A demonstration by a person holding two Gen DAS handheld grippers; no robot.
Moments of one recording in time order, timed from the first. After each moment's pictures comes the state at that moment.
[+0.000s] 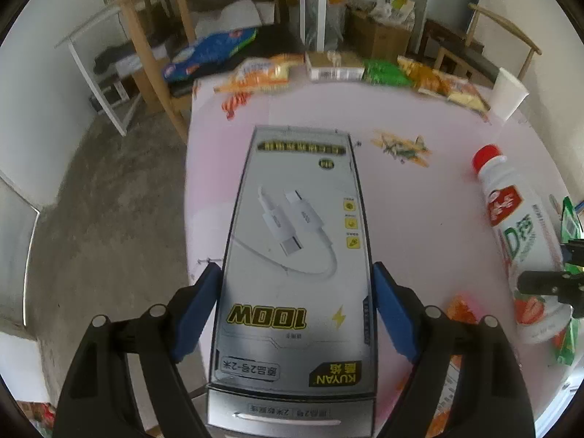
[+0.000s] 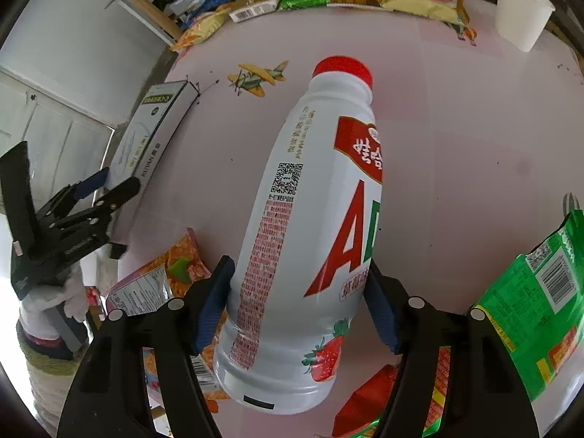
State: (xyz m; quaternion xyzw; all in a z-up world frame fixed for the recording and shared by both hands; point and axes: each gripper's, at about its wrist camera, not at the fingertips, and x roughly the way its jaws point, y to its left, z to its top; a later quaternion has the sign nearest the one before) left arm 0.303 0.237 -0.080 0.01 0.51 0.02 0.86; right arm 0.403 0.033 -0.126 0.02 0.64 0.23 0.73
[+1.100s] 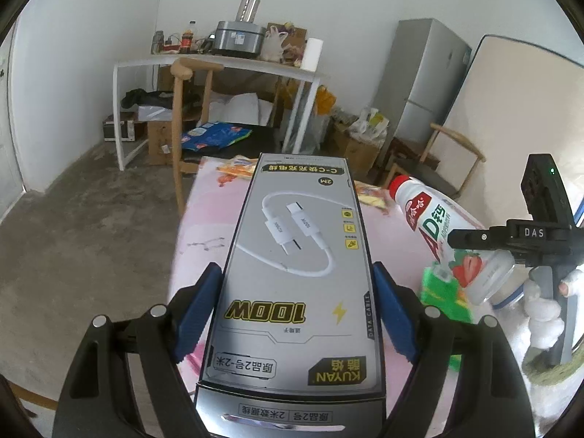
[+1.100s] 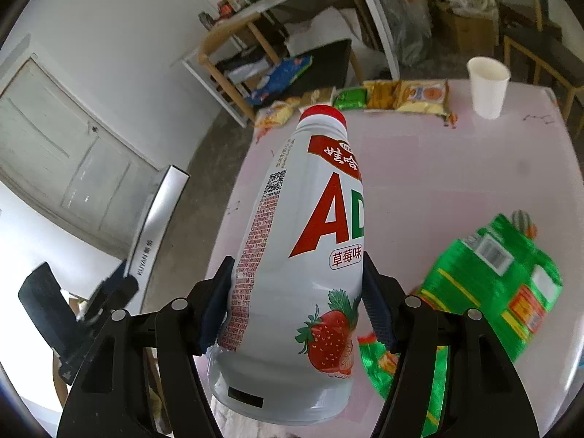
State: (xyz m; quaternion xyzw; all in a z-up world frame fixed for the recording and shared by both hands) left arm 0.118 0.190 0.028 -0.13 0.31 0.00 0.94; right arm 0.329 -0.037 0.000 0.10 0.51 0.31 0.80
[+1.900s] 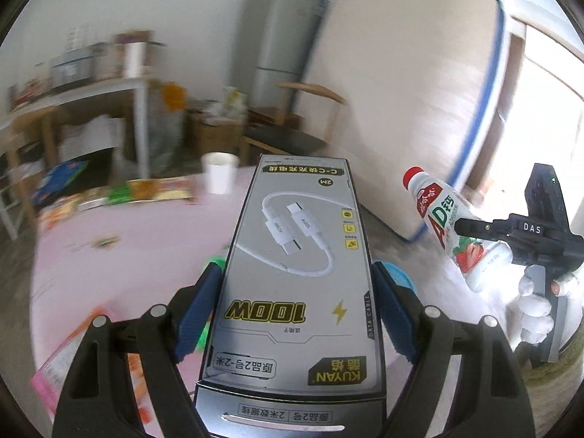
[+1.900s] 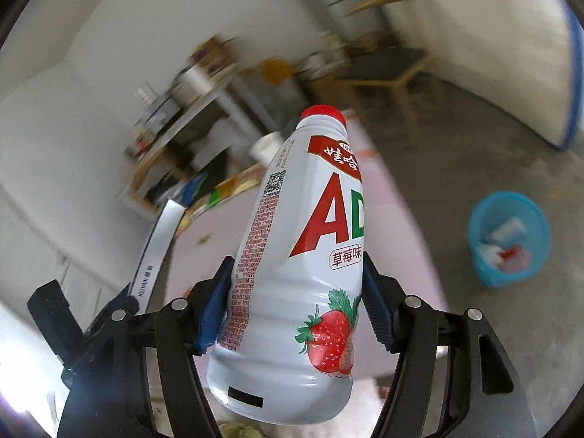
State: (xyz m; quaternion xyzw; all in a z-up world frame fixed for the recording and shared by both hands) left arm 0.134 -0.074 0.064 -0.02 0.32 -0.26 0.91; right arm 0.187 -0.357 0.015 0.27 0.39 0.07 0.88
